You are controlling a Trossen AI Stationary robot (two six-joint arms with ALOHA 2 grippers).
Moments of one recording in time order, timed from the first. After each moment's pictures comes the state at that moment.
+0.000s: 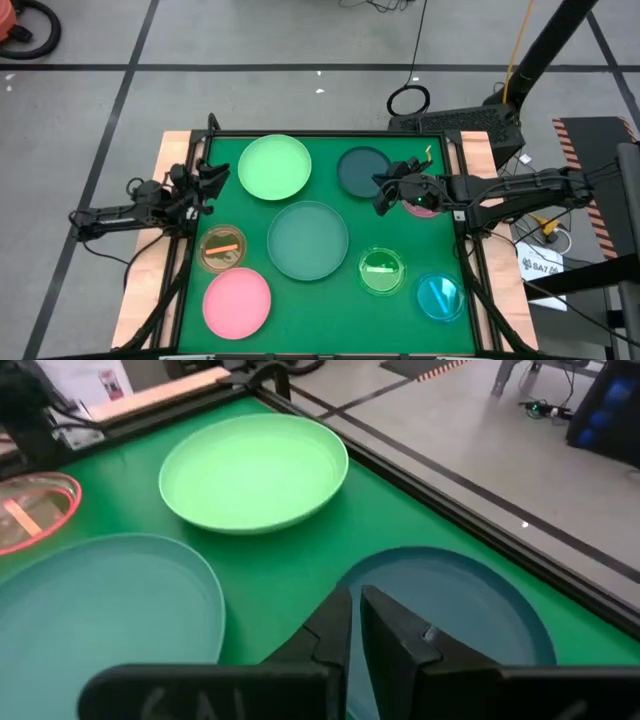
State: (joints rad) left arm 0.12 0.03 0.07 0.42 -0.27 -0.27; right arm 0.00 1.07 0.75 -0.28 0.57 0.42
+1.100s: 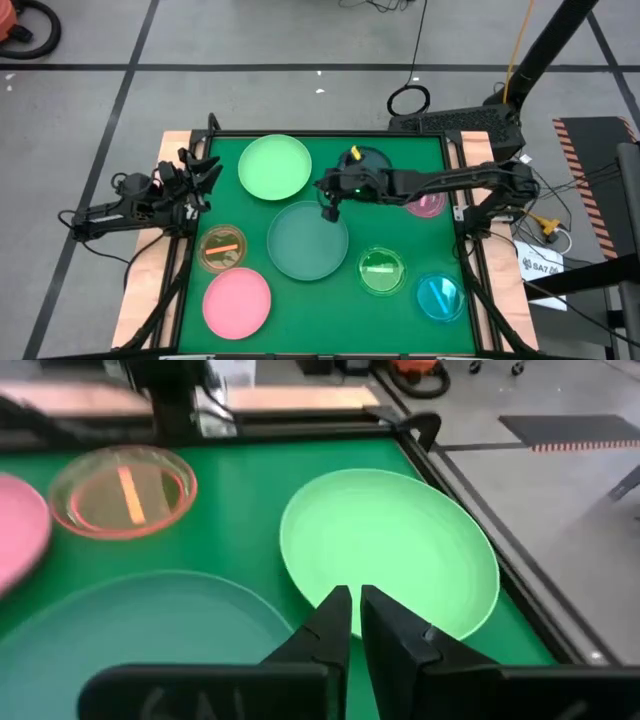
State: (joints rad) left arm 0.12 0.03 0.25 0.18 -0.28 0.02; right arm -0.04 1.62 1.24 -0.15 0.31 -0.01
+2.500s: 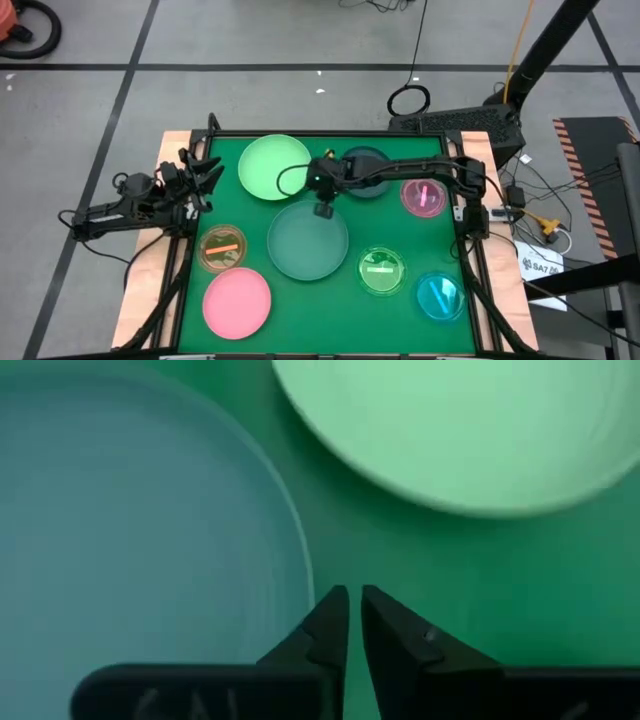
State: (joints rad) left arm 0.12 0.03 0.25 0.15 -0.29 0.04; right arm -0.17 1.97 1.54 -0.64 0.07 0.03
